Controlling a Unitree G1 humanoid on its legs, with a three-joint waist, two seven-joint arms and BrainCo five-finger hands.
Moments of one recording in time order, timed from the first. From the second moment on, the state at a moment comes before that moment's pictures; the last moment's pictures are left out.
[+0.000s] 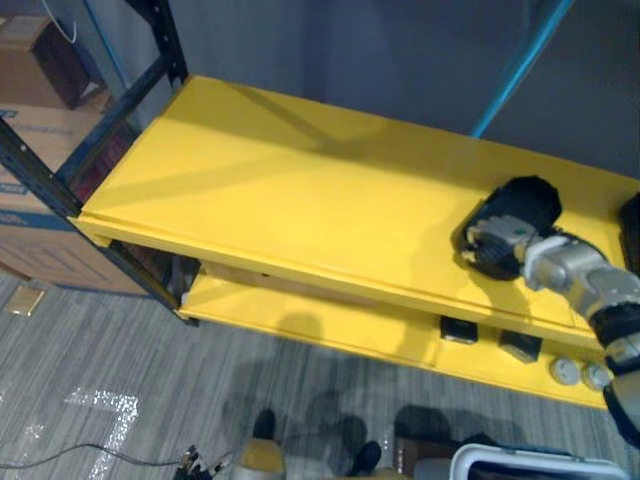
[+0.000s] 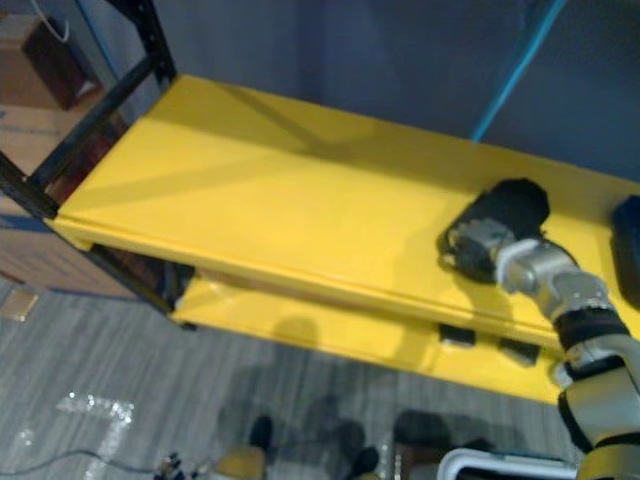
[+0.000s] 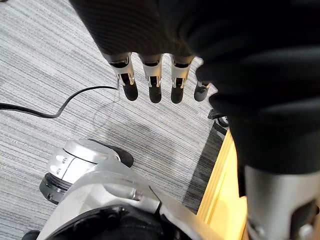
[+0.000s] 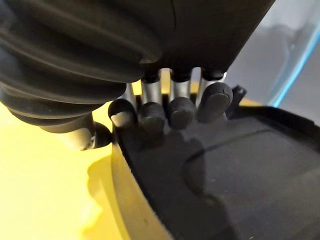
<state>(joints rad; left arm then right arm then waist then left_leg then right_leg) 0.39 0.15 0.06 0.71 -0.28 -0.17 0.12 -0.76 -0.90 0.47 0.79 -0.89 -0.43 0.07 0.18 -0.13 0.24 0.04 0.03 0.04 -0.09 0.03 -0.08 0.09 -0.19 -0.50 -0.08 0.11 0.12</state>
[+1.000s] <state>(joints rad) 0.40 0.16 0.06 0.71 -0.28 -0.18 0.13 -0.76 -1.00 0.49 0.71 -1.20 -0.53 -0.44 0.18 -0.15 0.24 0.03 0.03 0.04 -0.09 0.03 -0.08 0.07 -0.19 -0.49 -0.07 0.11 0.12</state>
